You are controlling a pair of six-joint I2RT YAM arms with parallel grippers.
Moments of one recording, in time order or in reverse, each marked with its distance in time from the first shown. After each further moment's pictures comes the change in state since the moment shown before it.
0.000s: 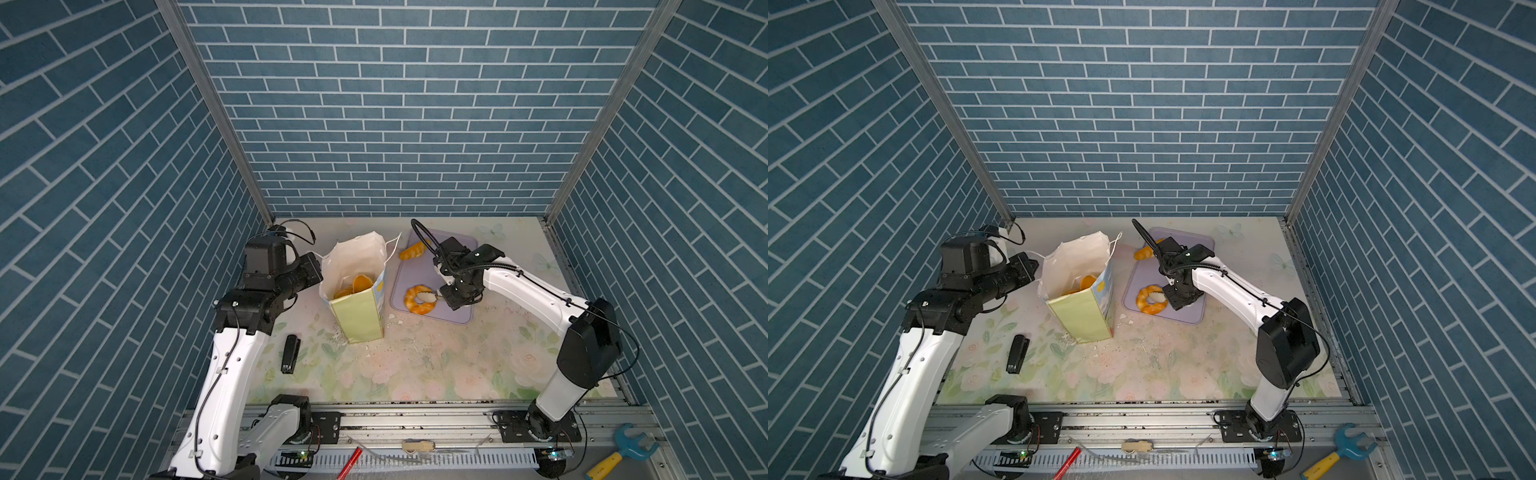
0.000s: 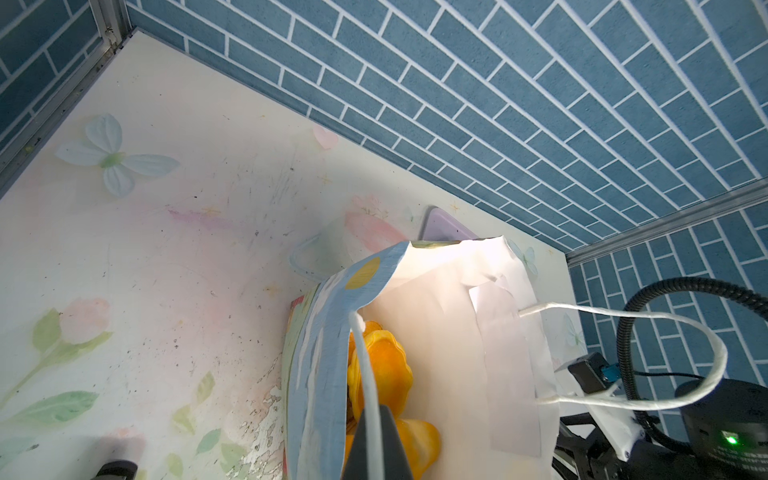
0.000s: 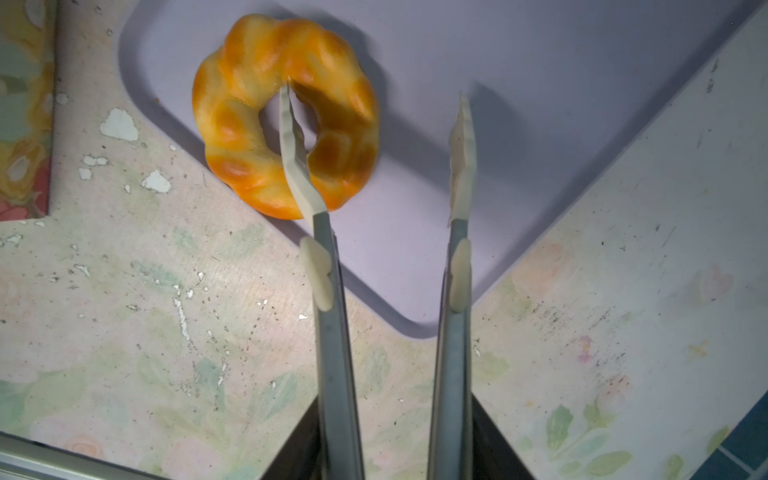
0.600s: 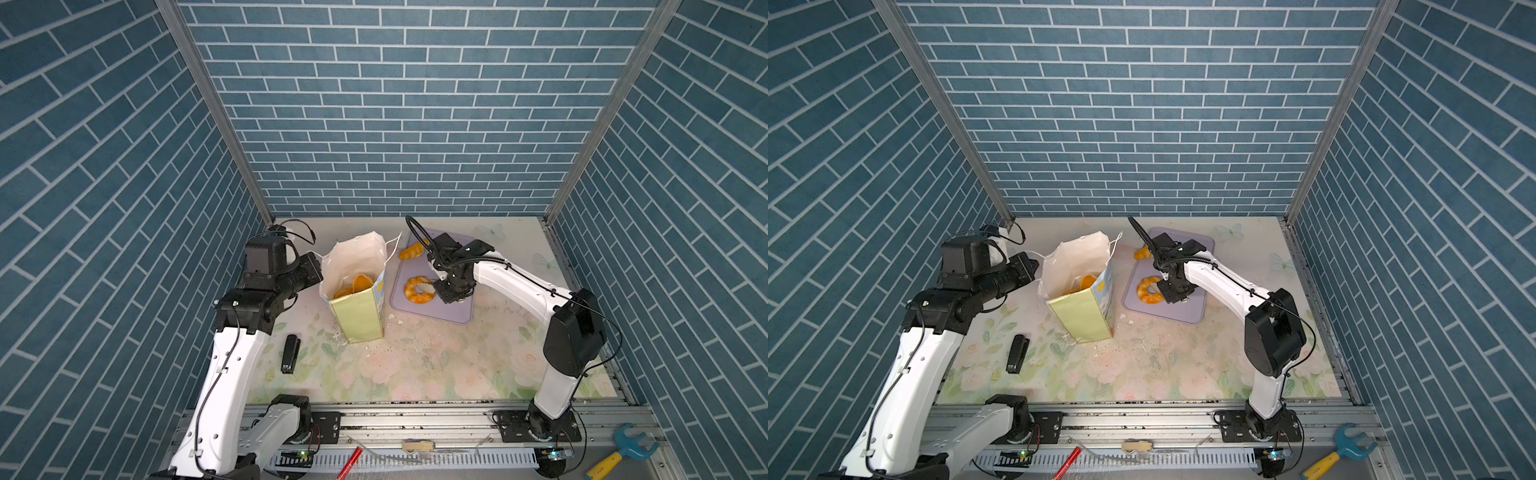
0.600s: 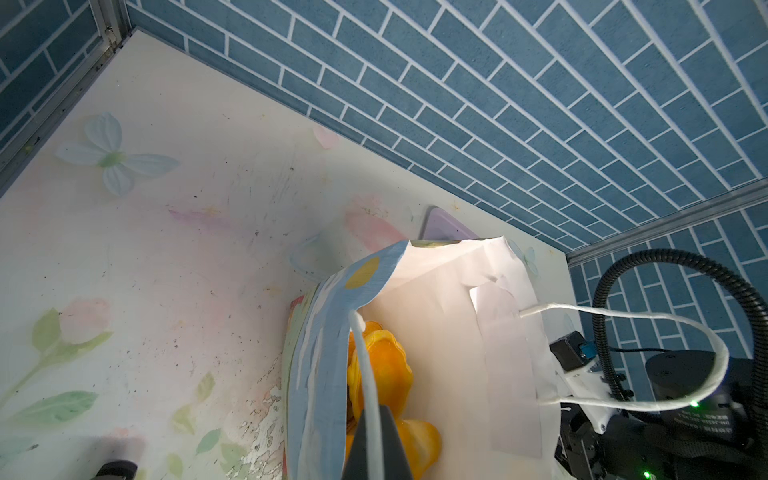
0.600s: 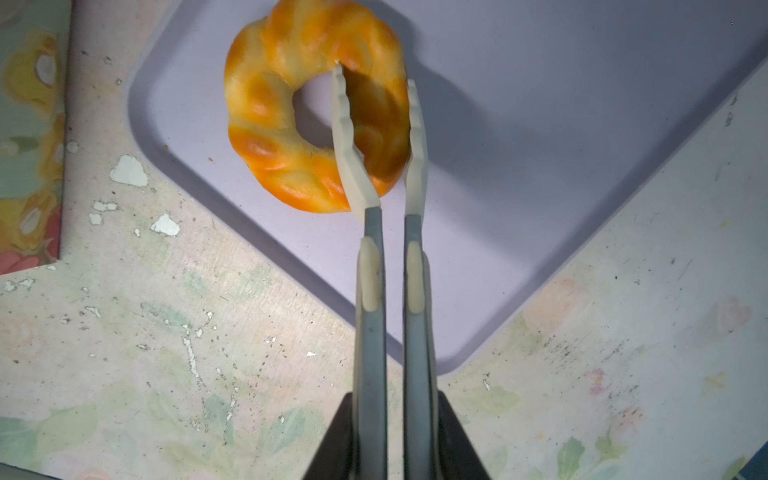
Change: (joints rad) left arm 0.000 0.002 0.000 0.001 0.000 0.000; right arm 0.000 0.090 0.082 0.011 -0.007 -0.003
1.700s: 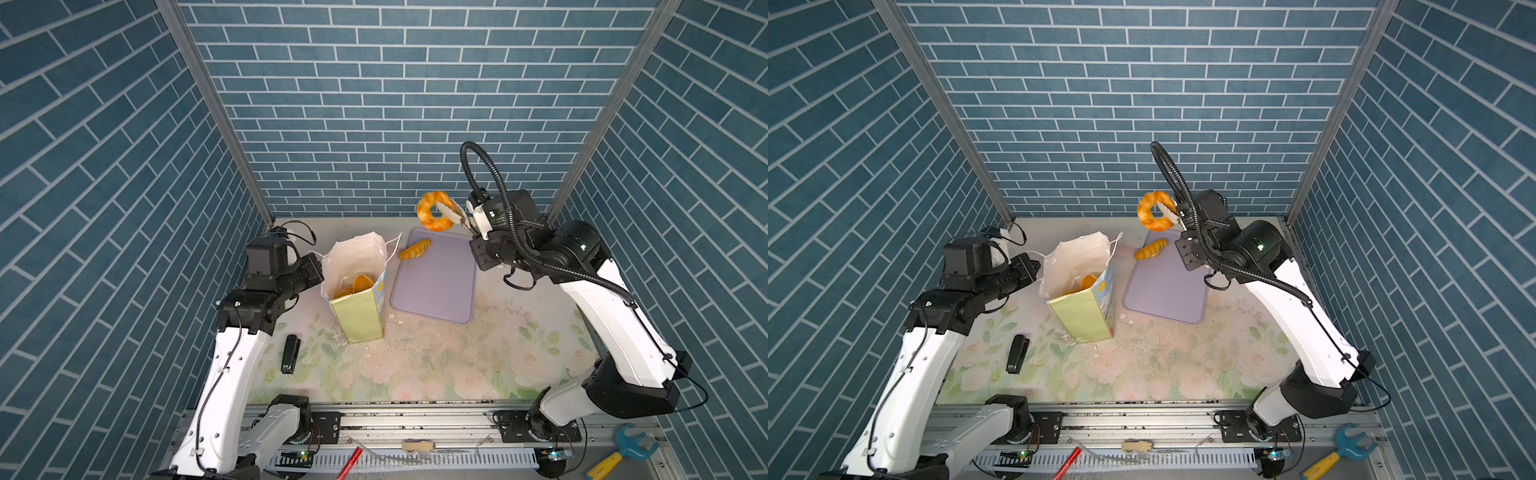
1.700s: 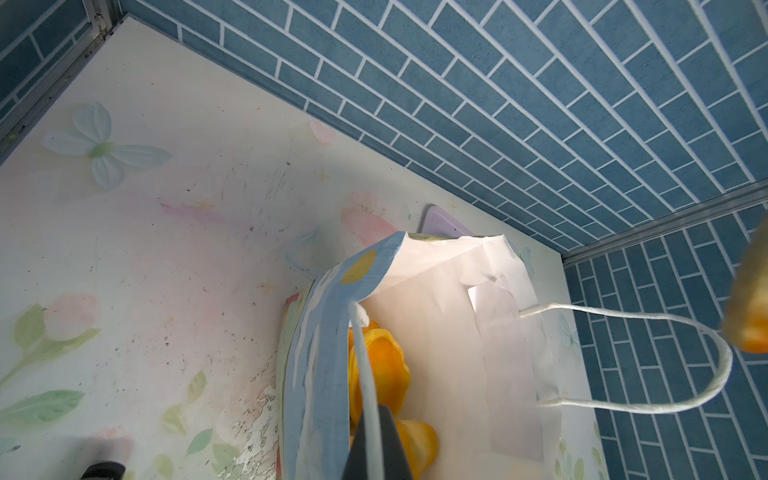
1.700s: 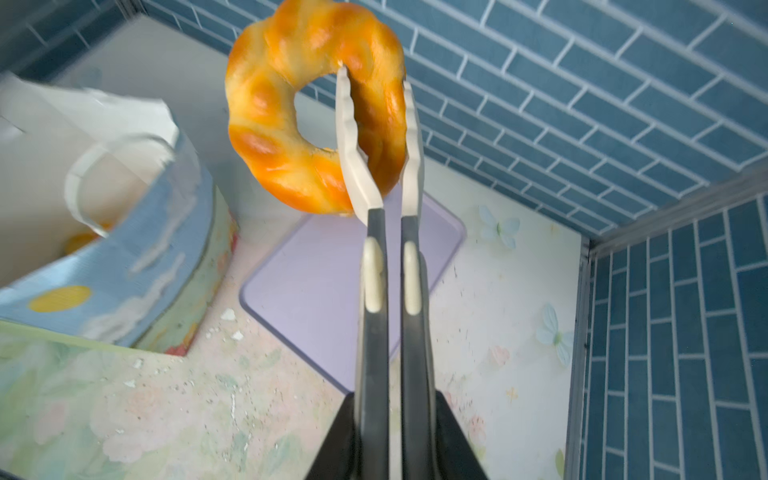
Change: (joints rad) left arm -0.002 -0.003 -0.024 0.021 0.014 -0.019; right arm 0.161 -0.269 0.621 -0.259 0.327 -0.008
